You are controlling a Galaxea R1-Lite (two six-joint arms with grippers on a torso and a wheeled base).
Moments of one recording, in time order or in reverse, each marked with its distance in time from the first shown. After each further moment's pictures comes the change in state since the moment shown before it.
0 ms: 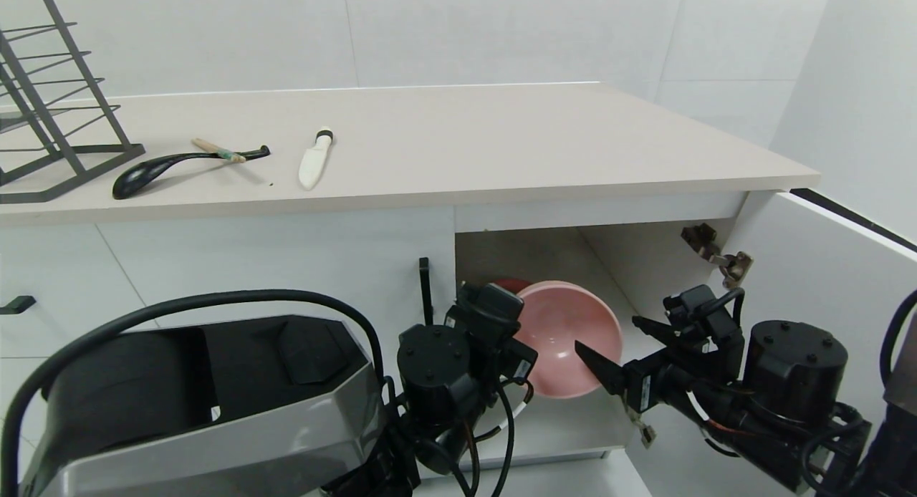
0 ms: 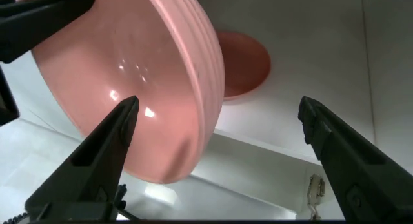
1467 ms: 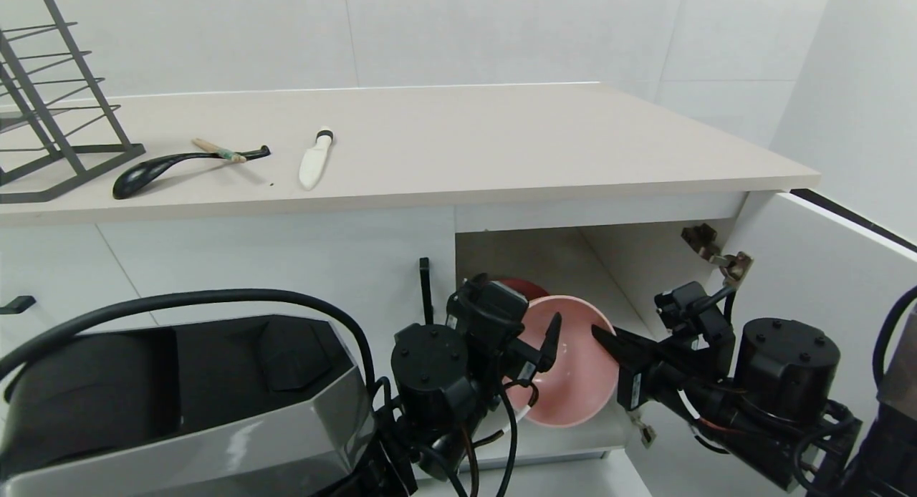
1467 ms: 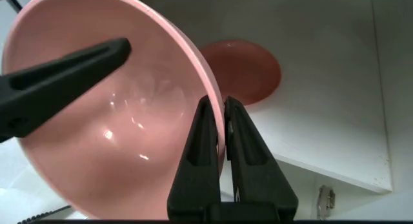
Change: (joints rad) left arm -0.024 -0.046 0.026 0.001 -0.011 0.013; right arm 0.029 0.002 -0.024 -0.003 0.007 0.009
